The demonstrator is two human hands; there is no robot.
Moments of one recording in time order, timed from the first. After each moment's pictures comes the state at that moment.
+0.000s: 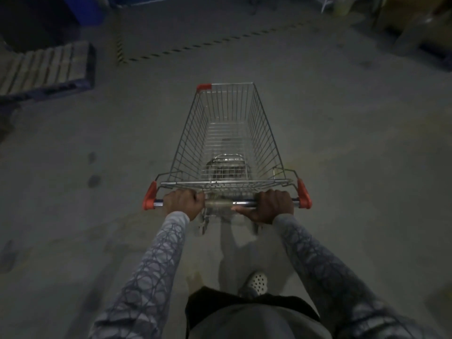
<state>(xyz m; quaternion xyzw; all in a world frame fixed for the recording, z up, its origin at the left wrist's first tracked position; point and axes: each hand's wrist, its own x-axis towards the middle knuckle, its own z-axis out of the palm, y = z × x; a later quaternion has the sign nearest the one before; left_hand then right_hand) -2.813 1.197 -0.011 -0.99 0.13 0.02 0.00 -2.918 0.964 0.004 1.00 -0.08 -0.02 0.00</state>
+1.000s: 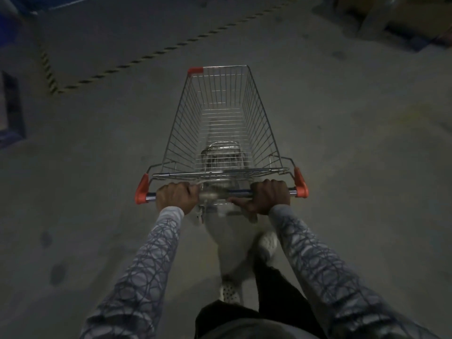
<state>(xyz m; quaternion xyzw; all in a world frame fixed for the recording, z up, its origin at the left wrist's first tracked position) -2.294 1.024 -0.037 -0.97 0.25 -0.03 -0.02 -2.447 0.813 -0.006 0.98 -0.20 -0.02 -0.01</state>
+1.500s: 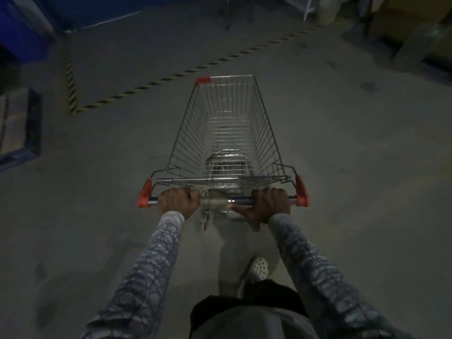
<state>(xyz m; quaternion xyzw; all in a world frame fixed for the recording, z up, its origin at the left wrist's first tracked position) -2.065 0.864 -0.033 -0.97 0.22 -0.08 -0.03 -2.201 0.645 -0.004 0.99 -0.15 -0.03 -0.01</state>
